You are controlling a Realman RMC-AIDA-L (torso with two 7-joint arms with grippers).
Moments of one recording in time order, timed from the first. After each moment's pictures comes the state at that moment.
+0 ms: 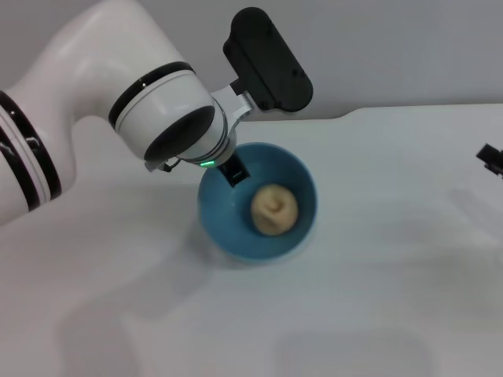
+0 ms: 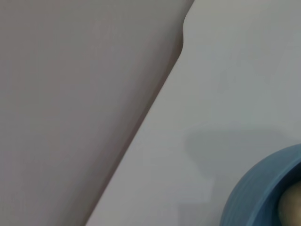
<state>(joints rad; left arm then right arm) -0.94 -2.06 -1.10 -1.00 2.89 -0.97 0.11 0.33 2.07 -0.51 -0.52 -1.63 -1.24 1.82</state>
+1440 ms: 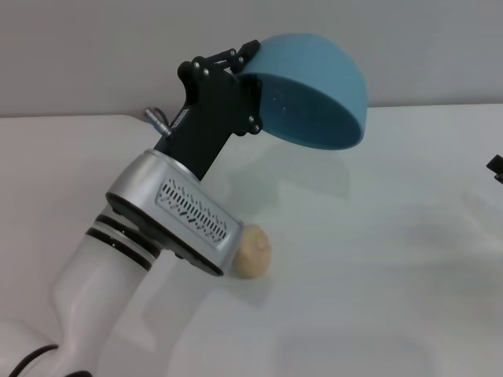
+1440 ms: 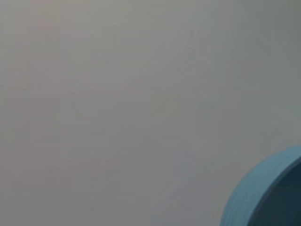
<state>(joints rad) -0.41 -2.08 -0.73 -0.80 2.40 0.97 1.02 0.33 2.07 -0.47 -0.47 -1.63 -1.18 1.80</state>
